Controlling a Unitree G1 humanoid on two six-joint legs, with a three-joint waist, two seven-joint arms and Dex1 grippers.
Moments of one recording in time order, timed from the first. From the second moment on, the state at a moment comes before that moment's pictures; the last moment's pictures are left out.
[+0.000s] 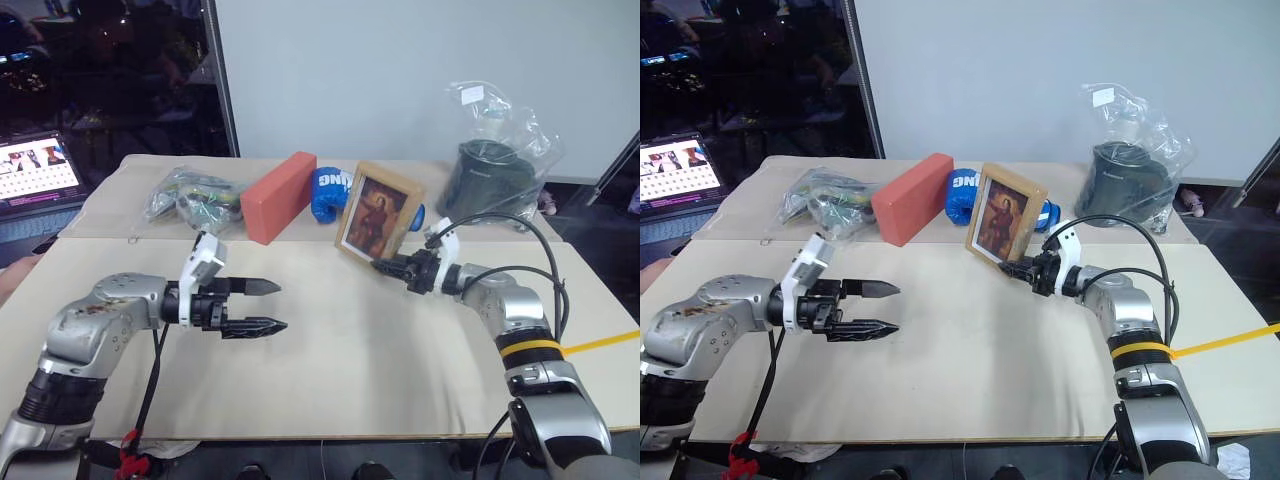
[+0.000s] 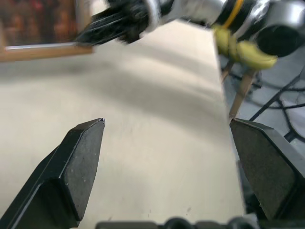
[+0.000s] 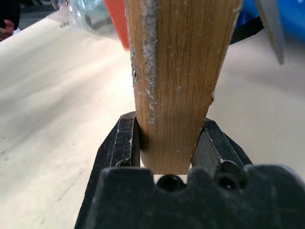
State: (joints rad) left arm -0.44 0.80 0.01 -0.16 -0.64 0.69 -1.18; right arm -0.79 -0.49 0.02 0.56 0.43 0.57 0.92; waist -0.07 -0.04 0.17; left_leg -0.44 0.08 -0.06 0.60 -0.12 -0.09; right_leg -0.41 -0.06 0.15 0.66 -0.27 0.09
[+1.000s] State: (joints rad) left arm -0.42 0.75 0.01 -0.11 -0.55 0.60 -1.12; right arm -0.54 -0.51 -0.05 0.24 0.50 0.82 0.98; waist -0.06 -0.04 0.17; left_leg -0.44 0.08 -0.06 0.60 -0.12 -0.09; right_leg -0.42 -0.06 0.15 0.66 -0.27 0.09
